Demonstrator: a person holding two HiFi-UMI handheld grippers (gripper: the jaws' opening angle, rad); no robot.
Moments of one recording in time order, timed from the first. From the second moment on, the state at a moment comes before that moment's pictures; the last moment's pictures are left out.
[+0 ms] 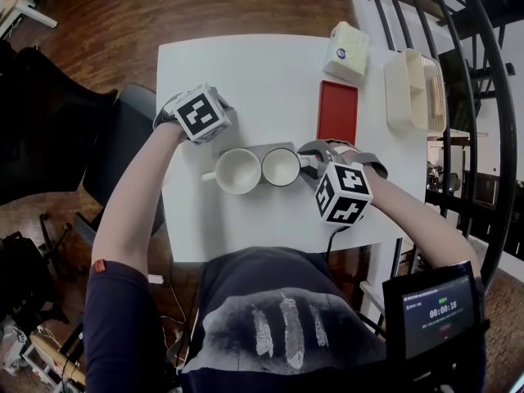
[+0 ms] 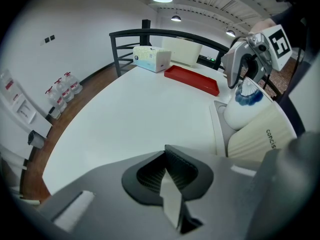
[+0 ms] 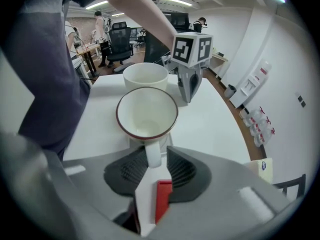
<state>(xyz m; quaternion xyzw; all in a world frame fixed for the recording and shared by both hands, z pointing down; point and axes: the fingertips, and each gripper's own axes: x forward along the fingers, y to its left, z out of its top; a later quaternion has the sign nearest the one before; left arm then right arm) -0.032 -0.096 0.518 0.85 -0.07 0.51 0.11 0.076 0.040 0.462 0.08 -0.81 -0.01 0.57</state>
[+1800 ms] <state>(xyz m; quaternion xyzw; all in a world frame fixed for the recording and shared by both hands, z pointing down) -0.040 -0.101 0.520 0.84 -0.09 0.52 0.10 0.063 -0.083 0.523 0.06 -0.79 0.08 0.60</state>
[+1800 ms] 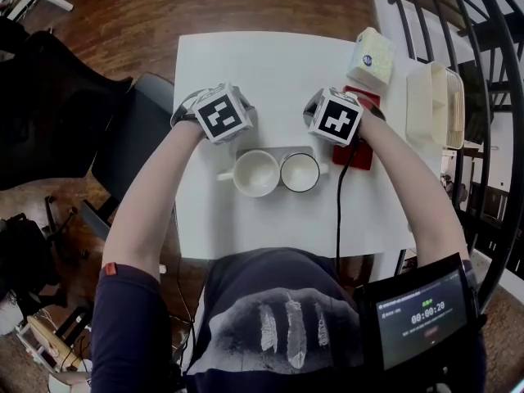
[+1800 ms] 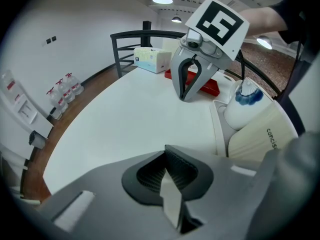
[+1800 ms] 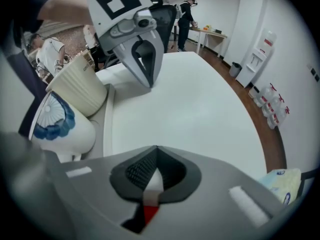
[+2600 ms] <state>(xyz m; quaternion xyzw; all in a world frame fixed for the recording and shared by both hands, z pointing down) -0.037 -0.092 0.527 0.84 -0.07 0.53 0.11 0.061 -0.082 0.525 0.07 -0.79 0.10 0.61</state>
